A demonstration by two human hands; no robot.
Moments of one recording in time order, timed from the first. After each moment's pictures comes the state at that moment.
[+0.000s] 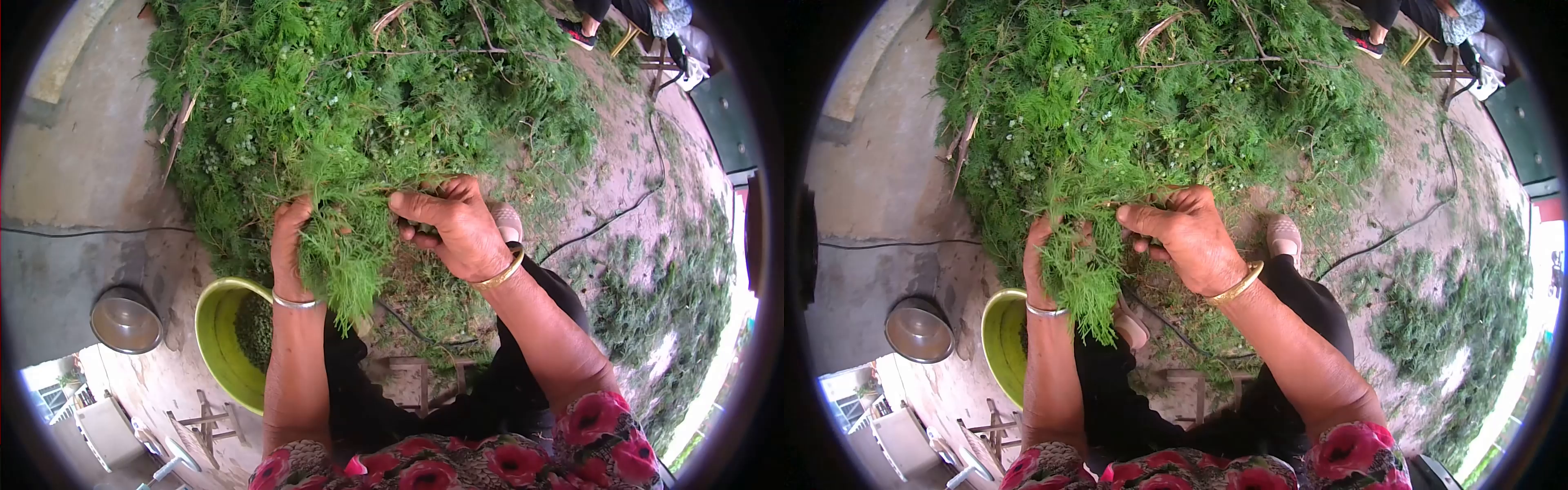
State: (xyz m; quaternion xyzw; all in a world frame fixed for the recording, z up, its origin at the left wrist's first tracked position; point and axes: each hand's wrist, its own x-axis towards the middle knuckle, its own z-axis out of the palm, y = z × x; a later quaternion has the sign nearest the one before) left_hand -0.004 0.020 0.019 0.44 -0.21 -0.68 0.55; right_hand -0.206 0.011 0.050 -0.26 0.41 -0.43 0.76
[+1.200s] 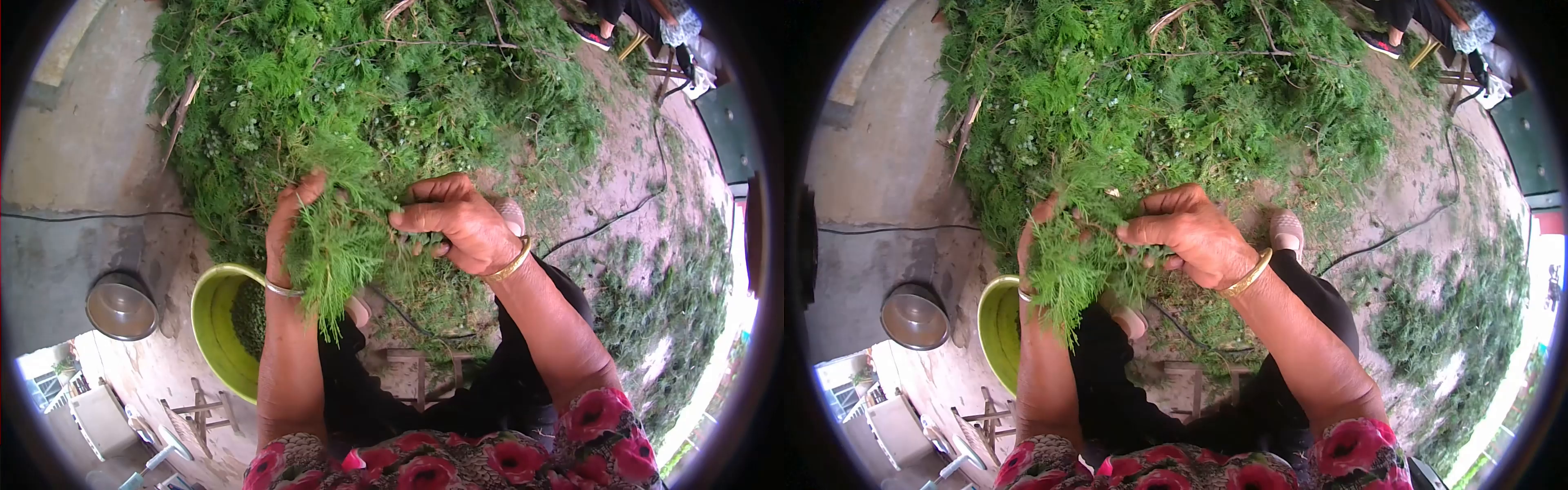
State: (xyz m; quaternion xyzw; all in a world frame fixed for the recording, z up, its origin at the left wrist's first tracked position) left_hand -0.005 0.025 0.032 0.48 -0.10 -0.67 0.56; right_hand -0.209 0.011 0.051 -0.33 0.41 -0.29 0.80
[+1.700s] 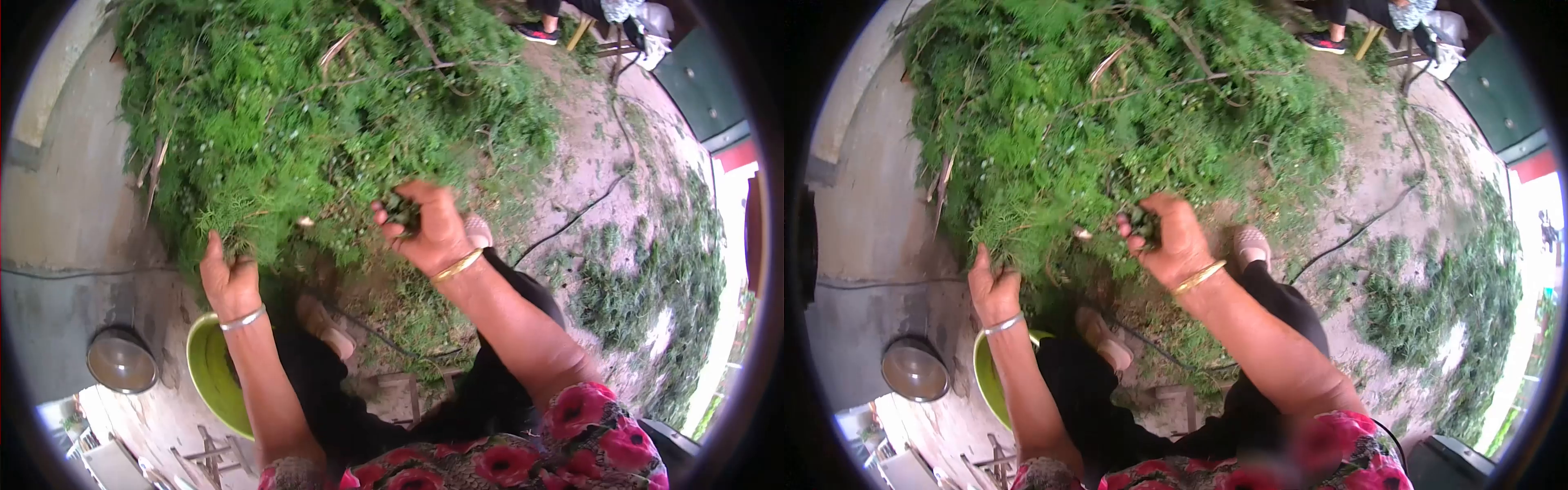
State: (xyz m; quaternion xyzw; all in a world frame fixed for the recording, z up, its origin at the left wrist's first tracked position) left_hand 0.028 0.004 0.029 0.48 0.02 -0.50 0.72; right_hand -0.236 -0.003 0.026 0.07 0.36 -0.50 0.78
